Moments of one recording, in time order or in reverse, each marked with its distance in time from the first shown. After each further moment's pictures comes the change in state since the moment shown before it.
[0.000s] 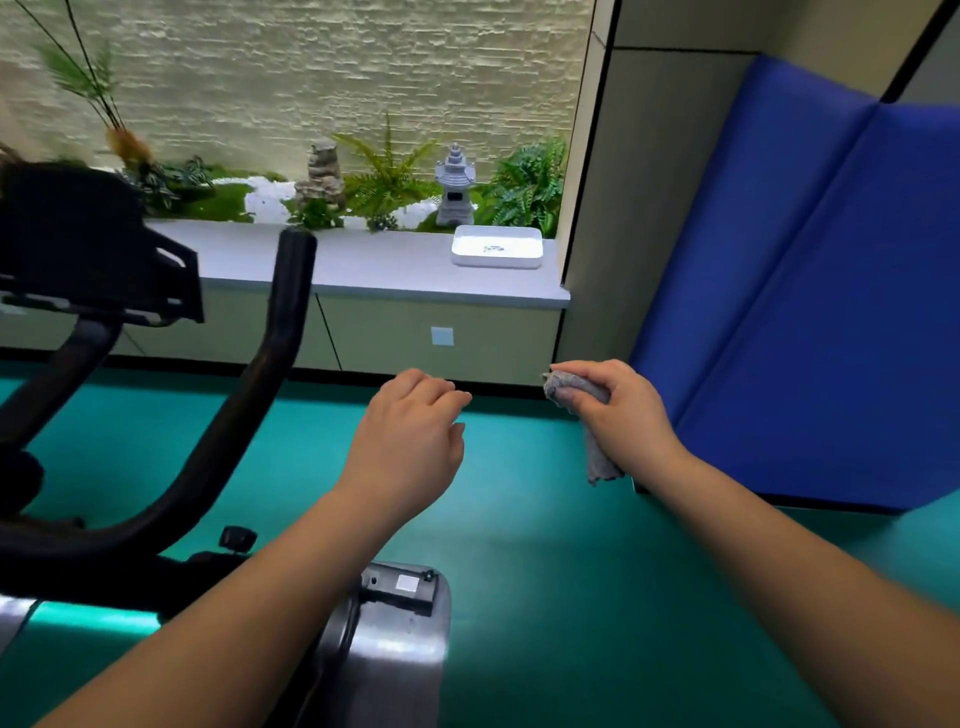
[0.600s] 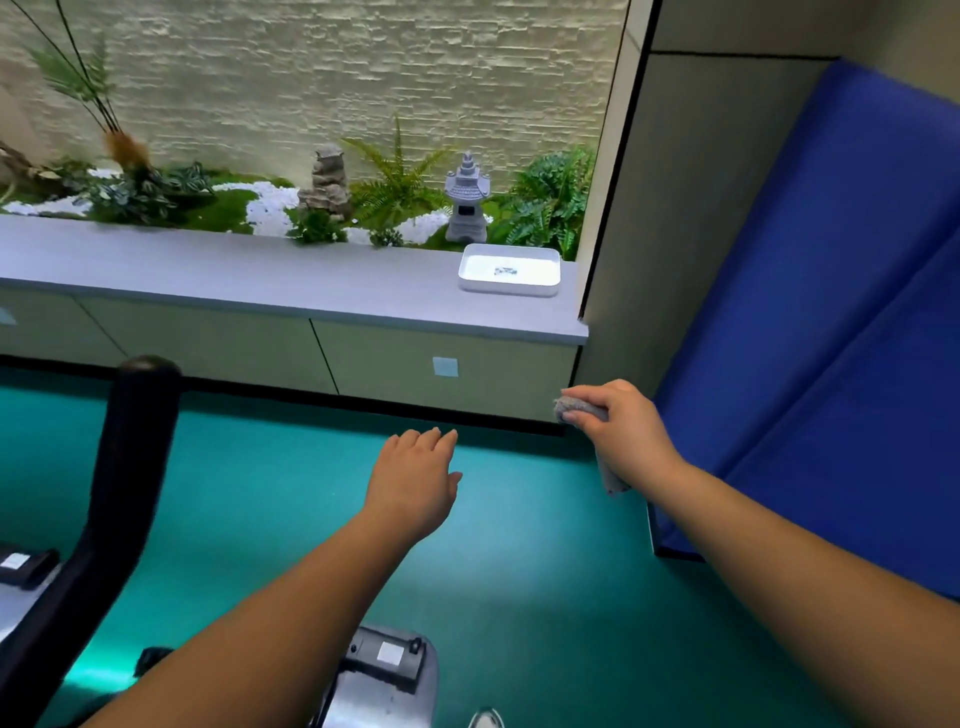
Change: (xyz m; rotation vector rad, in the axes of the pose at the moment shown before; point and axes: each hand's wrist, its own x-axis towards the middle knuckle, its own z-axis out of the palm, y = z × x) left_hand 0.138 -0.052 0.164 0.056 -0.480 -0.242; right_hand 0.200 0.076 0.003 -0.203 -0.137 -0.001
